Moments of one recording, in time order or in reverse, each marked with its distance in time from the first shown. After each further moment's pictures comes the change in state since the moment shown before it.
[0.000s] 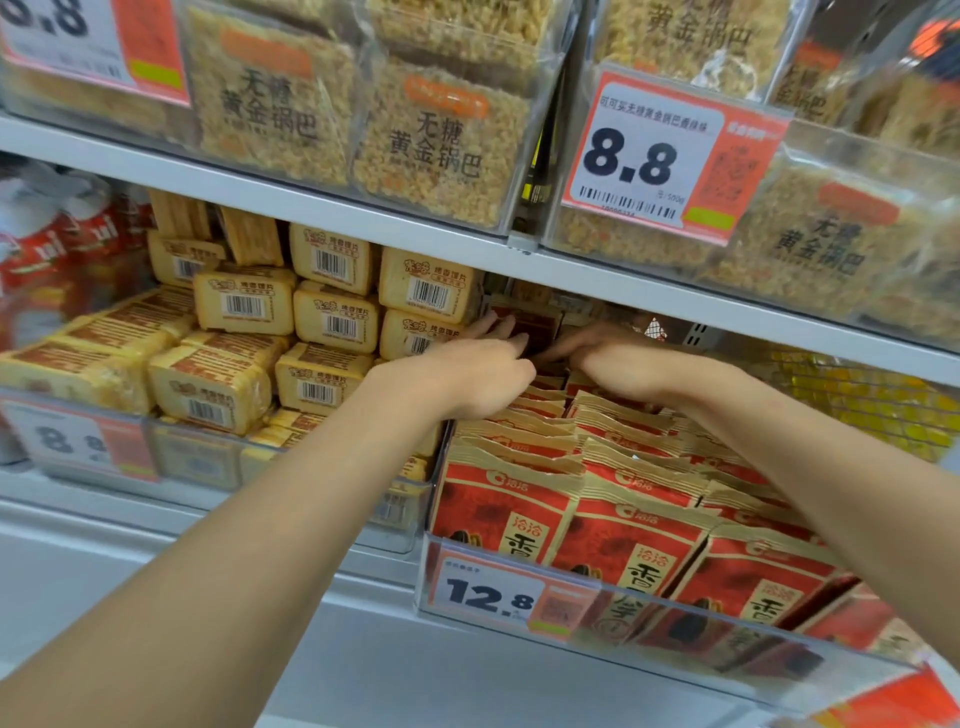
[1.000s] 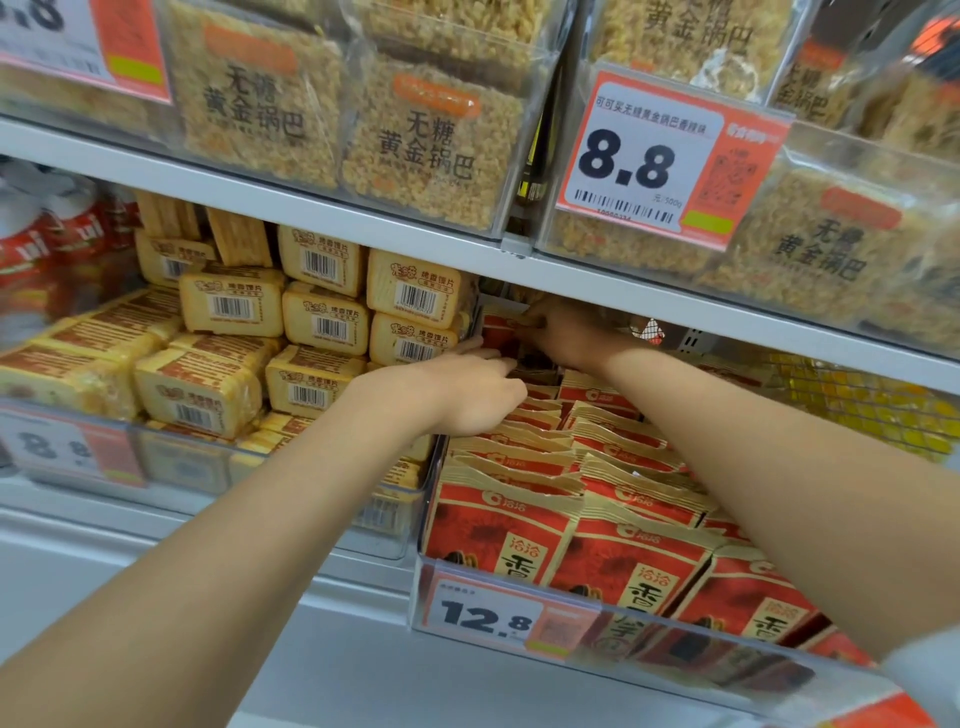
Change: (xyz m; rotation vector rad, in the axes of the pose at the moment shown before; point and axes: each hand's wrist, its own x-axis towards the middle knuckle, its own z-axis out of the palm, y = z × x) left_hand -0.007 -0.002 0.000 0.071 -0.110 0.018; right_hand 0.062 0.001 0.017 -0.016 0.187 0.049
